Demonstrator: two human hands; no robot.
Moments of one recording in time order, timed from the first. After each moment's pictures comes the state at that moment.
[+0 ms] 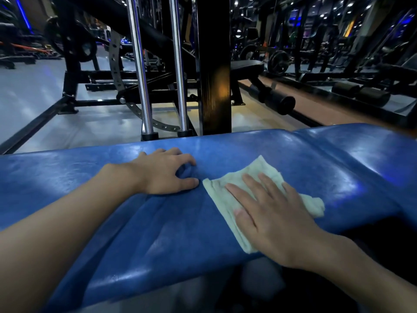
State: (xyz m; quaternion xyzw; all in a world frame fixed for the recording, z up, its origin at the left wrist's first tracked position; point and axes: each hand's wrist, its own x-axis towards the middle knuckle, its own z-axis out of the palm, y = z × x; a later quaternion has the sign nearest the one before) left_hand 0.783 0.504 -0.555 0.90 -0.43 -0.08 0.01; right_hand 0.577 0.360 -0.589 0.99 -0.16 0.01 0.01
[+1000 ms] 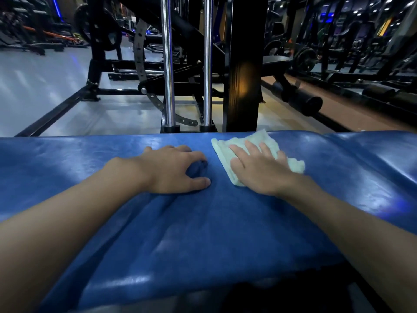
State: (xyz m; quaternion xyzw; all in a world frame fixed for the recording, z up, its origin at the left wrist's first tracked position) left_hand 0.790 0.527 -0.558 0.91 -0.41 -0.08 0.01; right_hand 0.711 0.322 -0.593 0.98 -0.19 -0.02 -0.03
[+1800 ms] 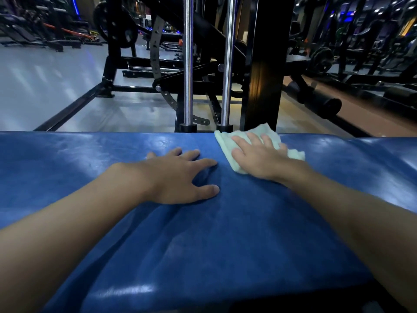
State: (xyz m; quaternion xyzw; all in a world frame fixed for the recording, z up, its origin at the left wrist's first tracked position) left_hand 0.796 0.553 -0.565 0.91 -0.39 -0.12 -0.04; right_hand 0.768 0.332 -0.588 0.98 -0.18 -0.04 -0.03
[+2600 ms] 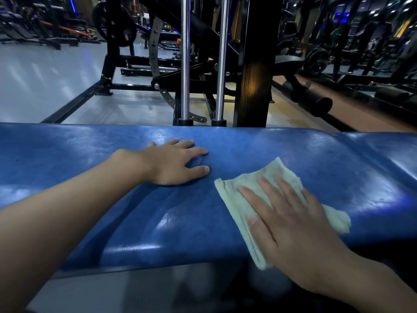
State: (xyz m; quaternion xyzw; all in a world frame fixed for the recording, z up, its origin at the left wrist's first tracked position) left_hand 0.792 0.560 -0.568 0.91 -0.39 -0.10 0.00; right_hand 0.576 0.399 -0.600 0.99 -0.11 0.06 0.04
